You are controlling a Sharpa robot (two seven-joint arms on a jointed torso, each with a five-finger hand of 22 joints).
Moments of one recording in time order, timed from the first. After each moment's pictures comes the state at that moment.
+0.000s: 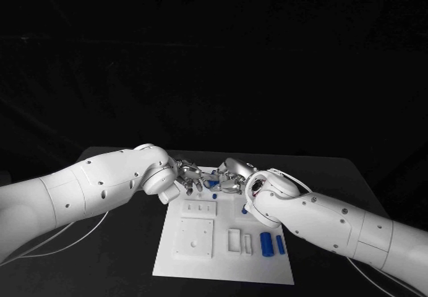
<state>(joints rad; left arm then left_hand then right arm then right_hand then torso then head) 1.42 -0.49 -0.17 1.15 -0.55 0.00 -0.43 1.13 -0.09 0.07 0.17 0.05 1.16 0.04 0.07 0.50 1.47 -0.04 0.40 0.43 1.37 -0.11 1.17 0.71 0.07 1.12 -0.13 0.90 0.86 1.04 -0.53 0.19 1.35 -1.46 -0.30 -0.31 1.26 -0.03 0.38 -0.16 0.11 1.16 0.08 0.06 0.06 1.32 -0.01 1.19 1.26 1.45 -0.08 1.08 1.02 0.08 1.47 -0.10 0.81 1.28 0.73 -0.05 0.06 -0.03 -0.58</state>
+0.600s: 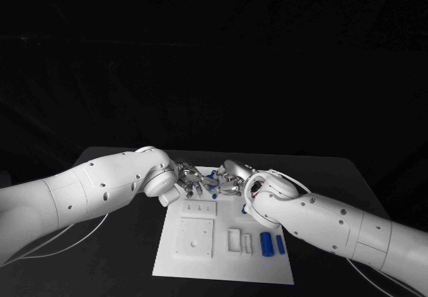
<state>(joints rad) 1.42 -0.48 -0.19 1.14 -0.55 0.01 -0.43 1.16 0.02 0.00 0.02 0.06 1.16 0.04 0.07 0.50 1.47 -0.04 0.41 0.43 1.37 -0.11 1.18 0.72 0.07 1.14 -0.13 0.84 0.94 1.04 -0.52 0.19 1.35 -1.46 -0.28 -0.31 1.26 -0.03 0.38 -0.16 0.11 1.16 0.08 0.06 0.06 1.32 -0.01 1.19 1.26 1.45 -0.08 1.08 1.03 0.08 1.47 -0.10 0.81 1.27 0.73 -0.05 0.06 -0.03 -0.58</state>
